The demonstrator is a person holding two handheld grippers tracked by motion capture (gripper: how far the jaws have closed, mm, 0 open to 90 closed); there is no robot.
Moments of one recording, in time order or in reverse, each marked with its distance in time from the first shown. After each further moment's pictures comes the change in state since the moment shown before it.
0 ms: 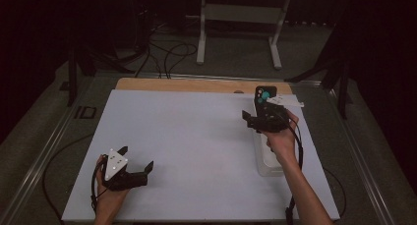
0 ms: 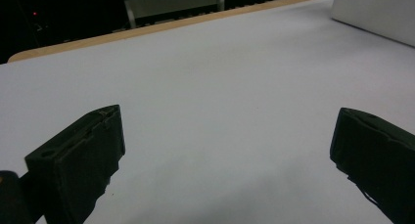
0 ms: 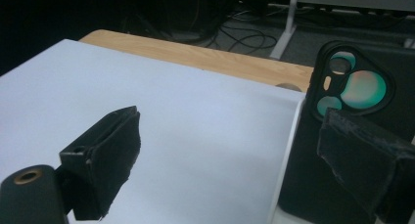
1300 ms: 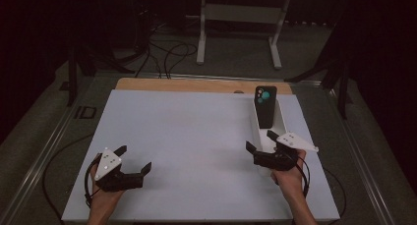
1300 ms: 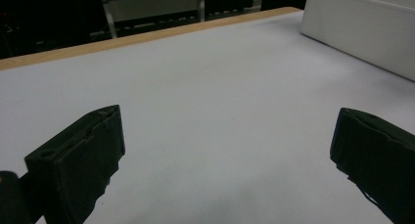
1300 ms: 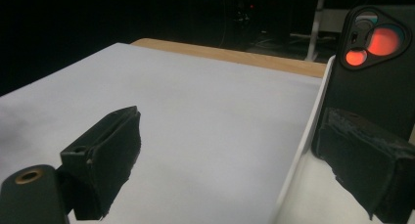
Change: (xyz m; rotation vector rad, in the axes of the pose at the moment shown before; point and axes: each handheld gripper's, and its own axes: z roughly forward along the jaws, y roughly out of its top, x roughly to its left) left arm 0.003 0.016 -0.018 -0.022 -0.084 -0.020; right arm 0.026 -0.076 -0.061 -0.141 0.092 -0.025
